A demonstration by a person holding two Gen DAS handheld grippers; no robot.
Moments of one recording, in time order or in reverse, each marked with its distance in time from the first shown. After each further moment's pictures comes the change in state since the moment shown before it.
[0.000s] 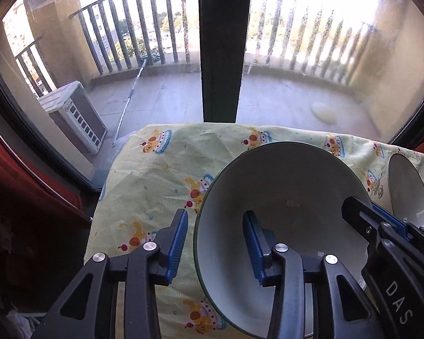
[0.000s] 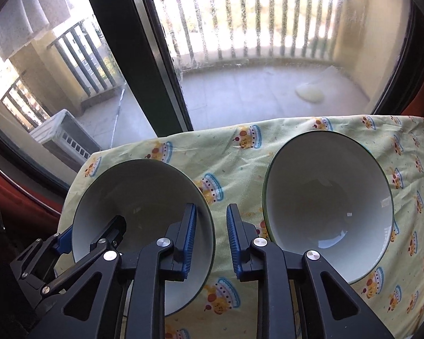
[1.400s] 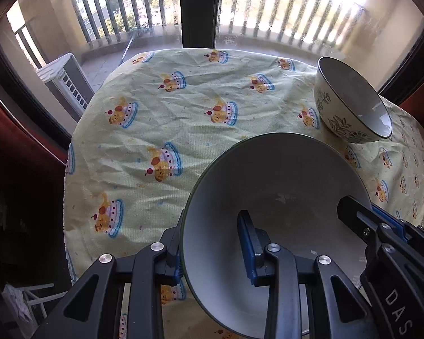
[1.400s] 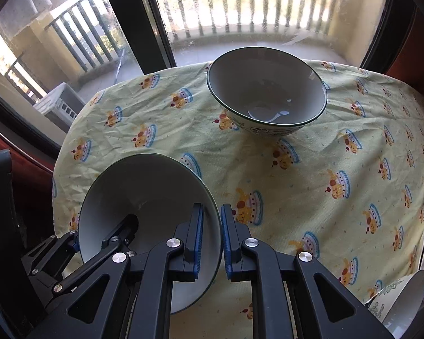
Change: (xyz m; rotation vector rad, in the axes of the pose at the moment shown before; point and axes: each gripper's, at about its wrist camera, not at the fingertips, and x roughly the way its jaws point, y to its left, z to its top) left arm -0.051 -0.028 -0.104 0.005 0.140 -0.052; right arm -0.071 -0.033 -0.099 -0.008 0.132 -0.029
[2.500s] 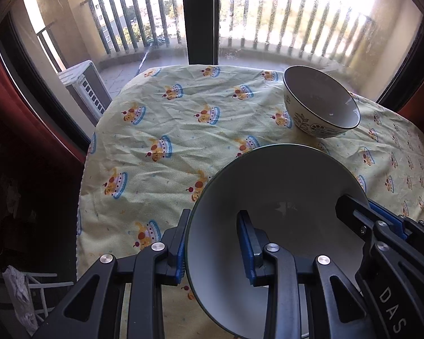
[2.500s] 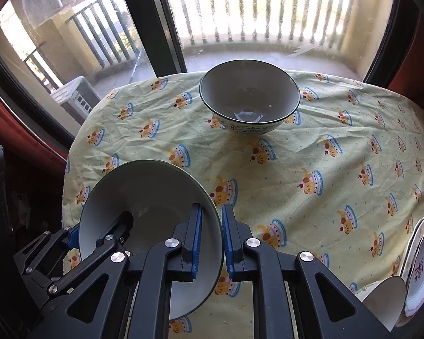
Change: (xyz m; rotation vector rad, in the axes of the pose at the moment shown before) left arm -0.054 -0.047 -0.033 -0.053 -0.071 0.076; right arm -0.044 -0.034 -0.018 -0.094 -0.037 0.052
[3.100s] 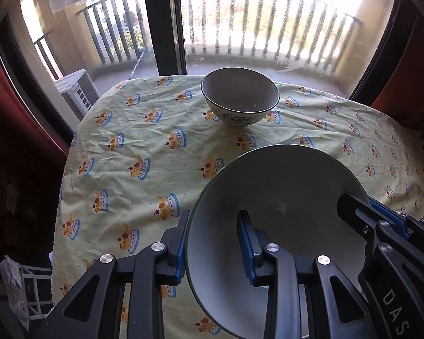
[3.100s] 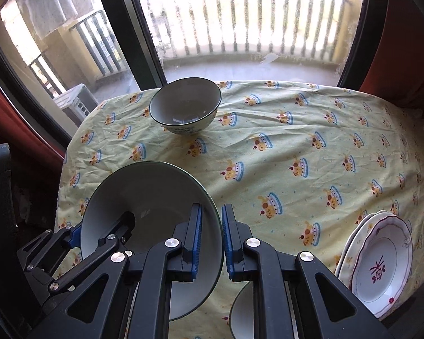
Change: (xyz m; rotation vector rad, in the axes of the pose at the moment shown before) left arm -0.058 -0.104 -0.036 0.013 -0.040 -0.017; right arm -0.078 -0.100 -0.029 -0.014 -0.050 0.001
